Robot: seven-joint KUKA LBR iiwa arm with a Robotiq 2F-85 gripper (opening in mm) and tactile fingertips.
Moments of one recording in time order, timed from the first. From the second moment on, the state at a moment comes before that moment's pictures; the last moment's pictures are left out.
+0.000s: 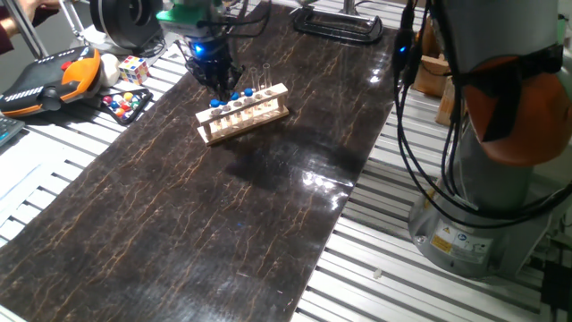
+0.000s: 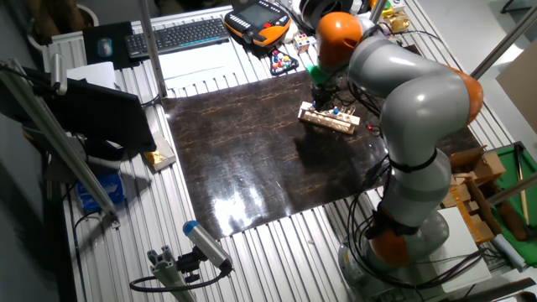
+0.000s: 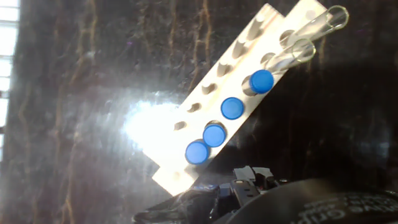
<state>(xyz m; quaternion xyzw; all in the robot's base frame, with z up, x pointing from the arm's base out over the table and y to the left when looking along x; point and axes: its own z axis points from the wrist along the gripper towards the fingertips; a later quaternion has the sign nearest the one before) 0.557 -0.007 0.168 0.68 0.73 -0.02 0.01</state>
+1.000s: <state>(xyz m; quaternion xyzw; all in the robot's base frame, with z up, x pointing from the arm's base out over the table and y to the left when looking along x) 0.580 0.002 0.160 0.72 0.69 0.02 0.02</state>
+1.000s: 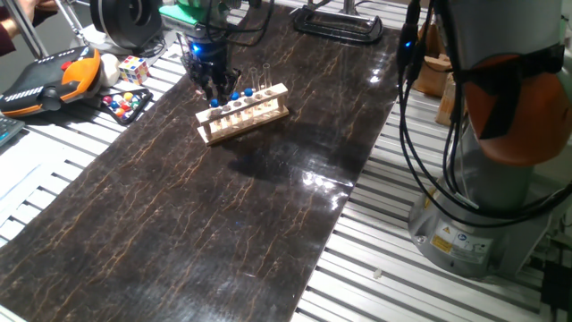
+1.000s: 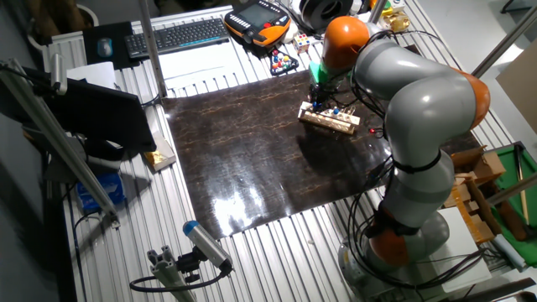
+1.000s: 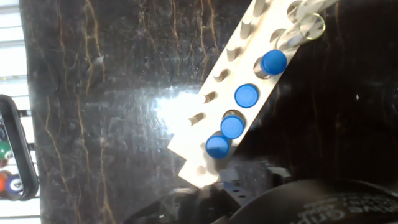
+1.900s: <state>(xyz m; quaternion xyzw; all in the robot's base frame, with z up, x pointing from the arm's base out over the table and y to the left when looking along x) 0.593 -0.005 0.151 0.79 0.61 0.02 0.01</state>
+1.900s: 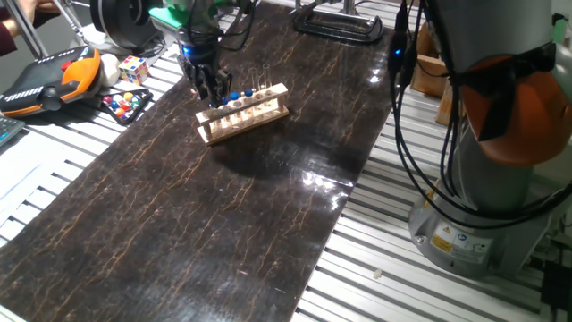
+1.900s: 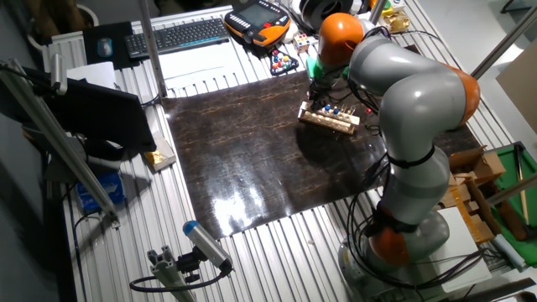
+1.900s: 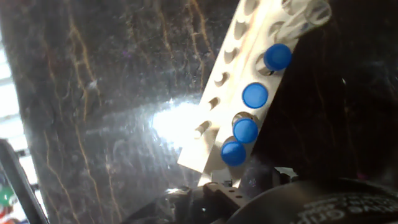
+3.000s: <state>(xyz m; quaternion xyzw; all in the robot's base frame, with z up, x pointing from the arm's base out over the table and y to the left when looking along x) 0.598 -0.019 0.128 0.83 0.56 0.01 -0.01</state>
